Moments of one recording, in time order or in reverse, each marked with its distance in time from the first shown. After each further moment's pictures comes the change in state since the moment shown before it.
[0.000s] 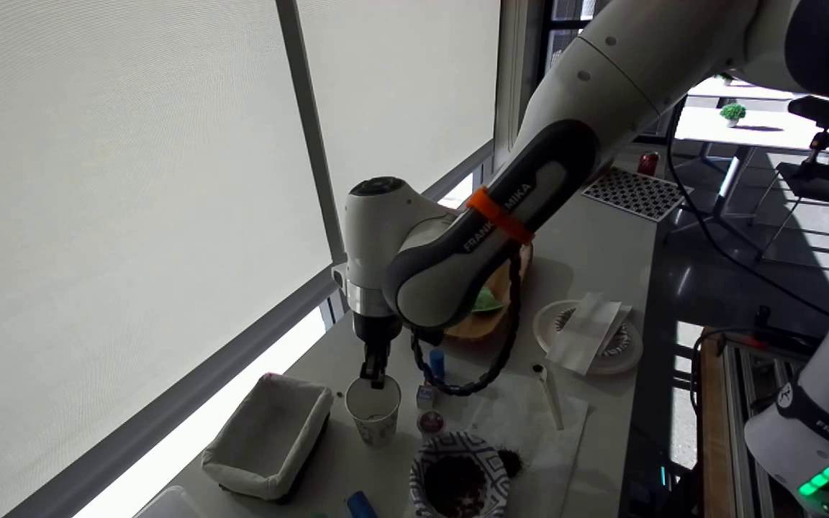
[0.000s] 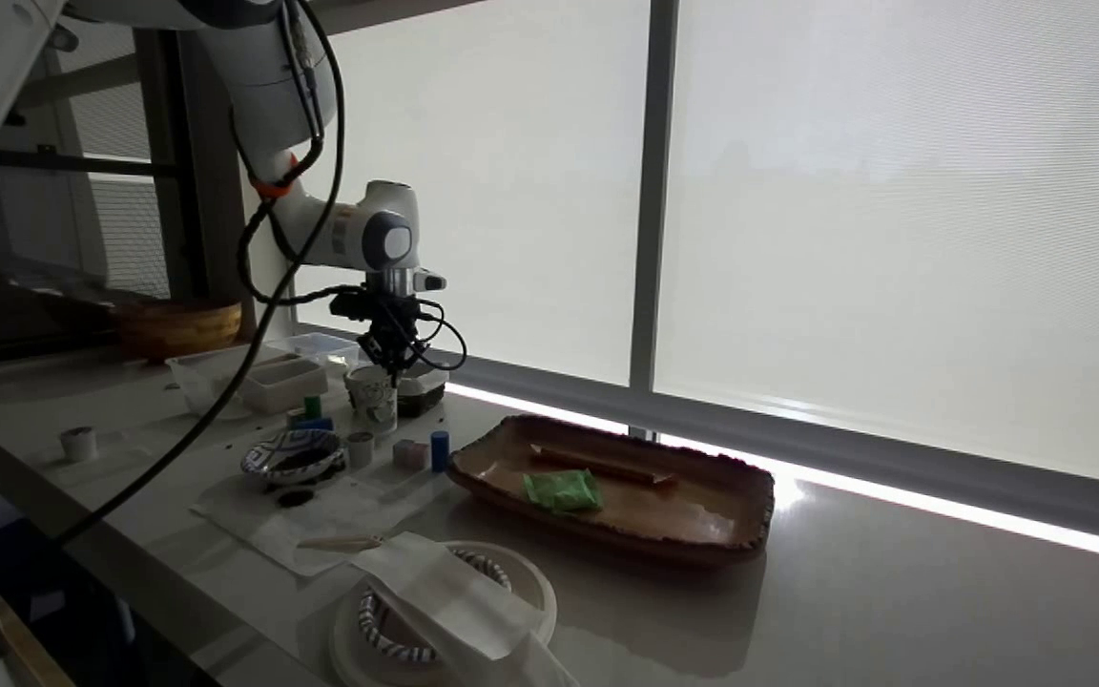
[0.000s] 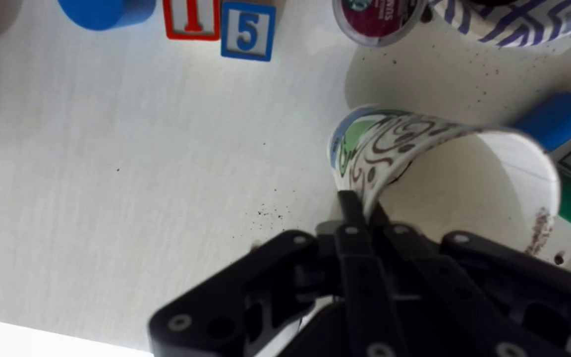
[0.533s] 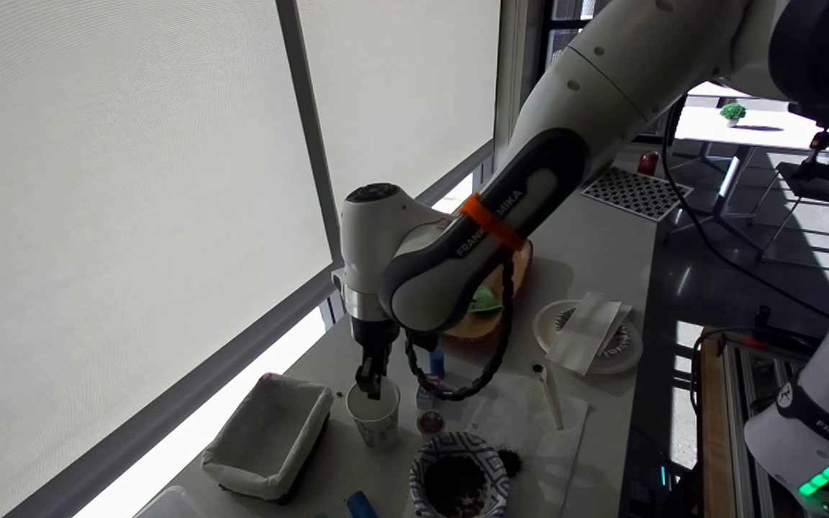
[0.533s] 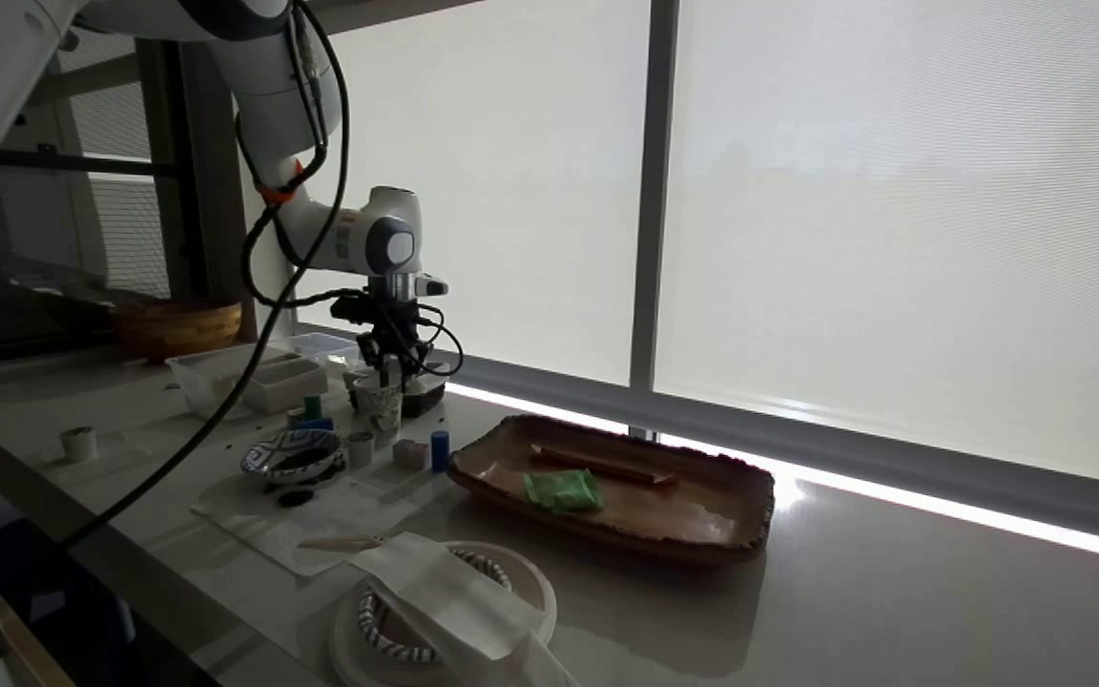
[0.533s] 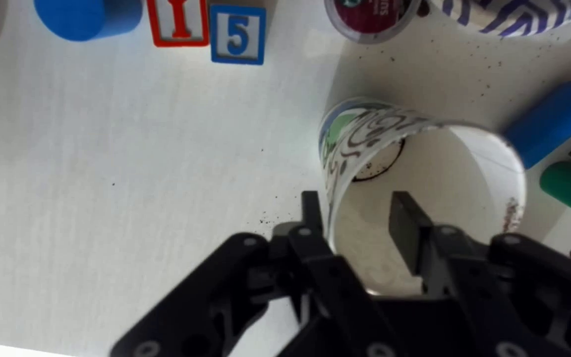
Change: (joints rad) arm -0.003 0.029 0.003 0.026 0.001 -0.011 0.045
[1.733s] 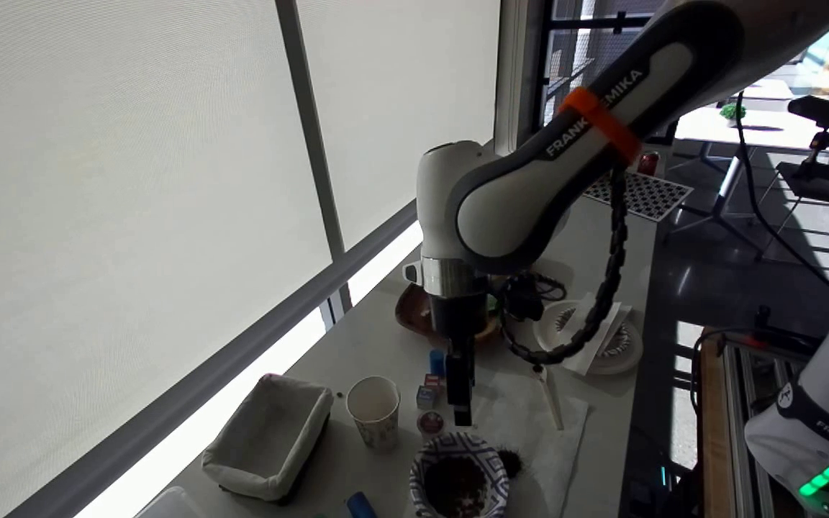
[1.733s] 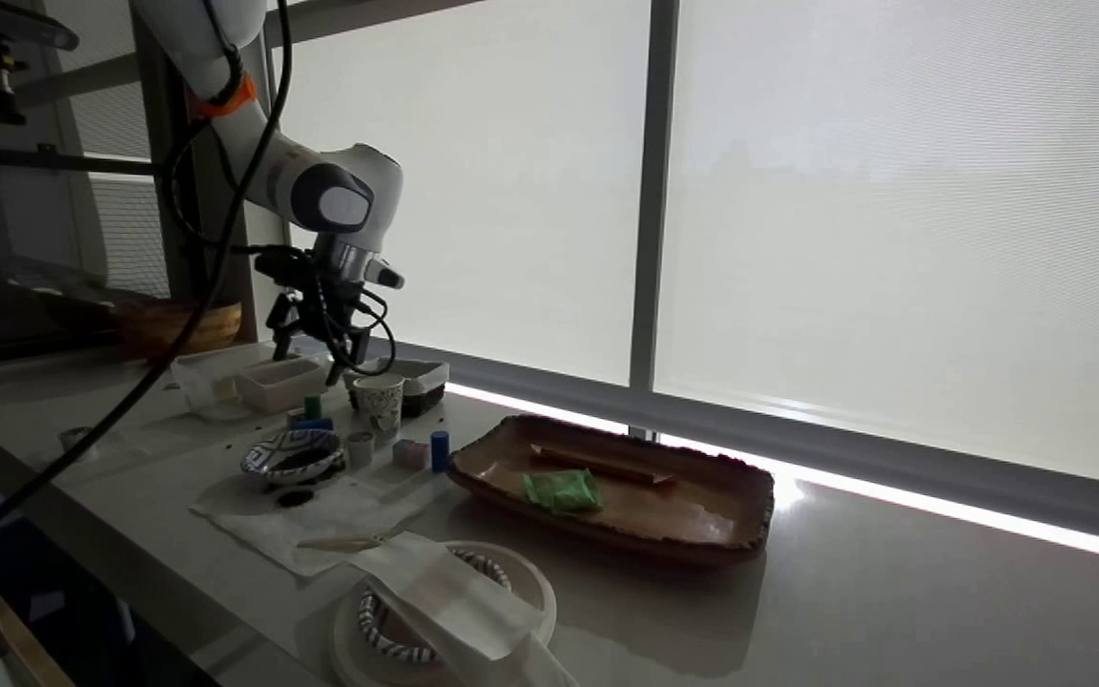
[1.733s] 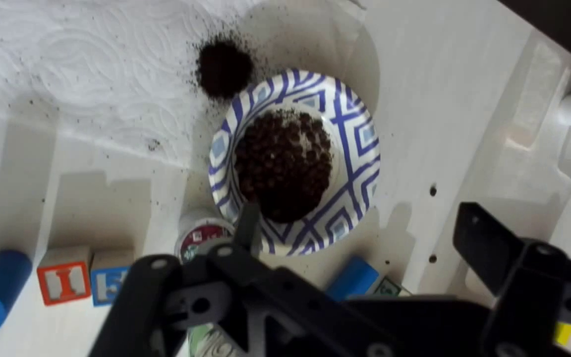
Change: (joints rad) arm -0.097 -0.386 0.106 -0.383 0.422 -0.236 -0.275
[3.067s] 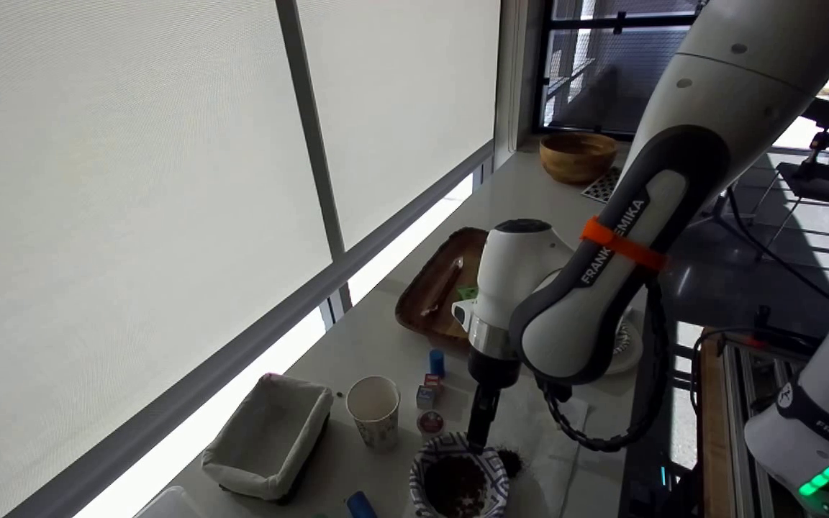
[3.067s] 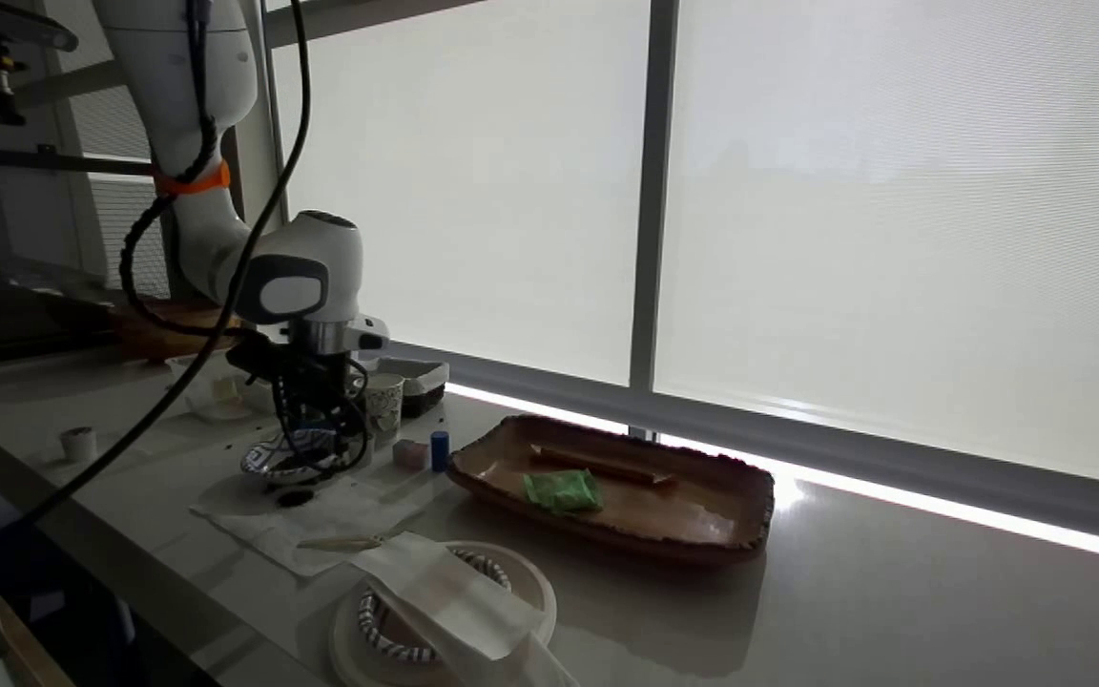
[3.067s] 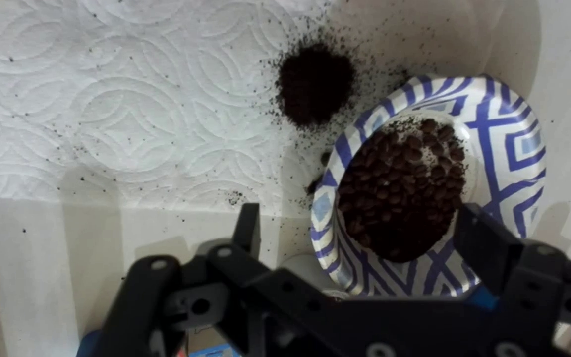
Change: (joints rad) arm 0.017 0.103 0.044 -0.256 0.062 0.594 0.072
